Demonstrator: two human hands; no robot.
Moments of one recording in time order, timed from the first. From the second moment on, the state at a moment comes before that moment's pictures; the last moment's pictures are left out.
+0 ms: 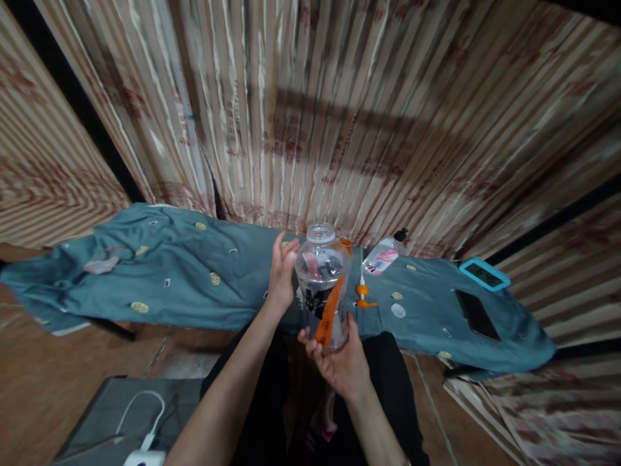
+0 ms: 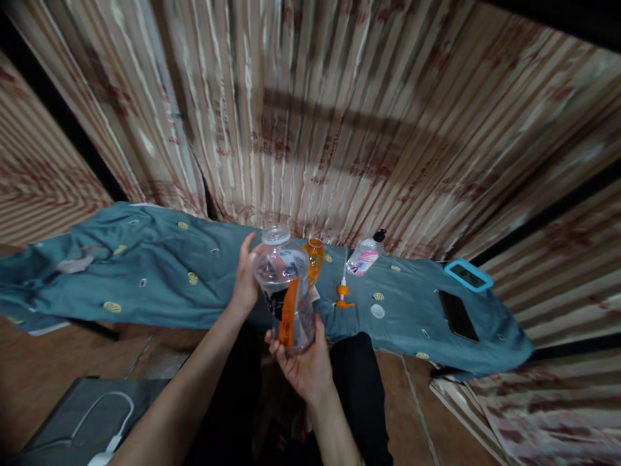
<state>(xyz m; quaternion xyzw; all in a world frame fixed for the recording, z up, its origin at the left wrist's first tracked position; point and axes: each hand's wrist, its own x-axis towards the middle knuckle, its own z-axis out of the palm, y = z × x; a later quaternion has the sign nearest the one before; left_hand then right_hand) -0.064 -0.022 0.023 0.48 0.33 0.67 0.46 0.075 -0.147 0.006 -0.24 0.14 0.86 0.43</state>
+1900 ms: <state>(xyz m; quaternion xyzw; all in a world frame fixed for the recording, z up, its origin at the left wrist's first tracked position) -0.028 -0.030 0.007 0.61 0.42 0.59 0.31 0.235 -0.090 -0.031 -0.67 -0.44 0.26 0.54</state>
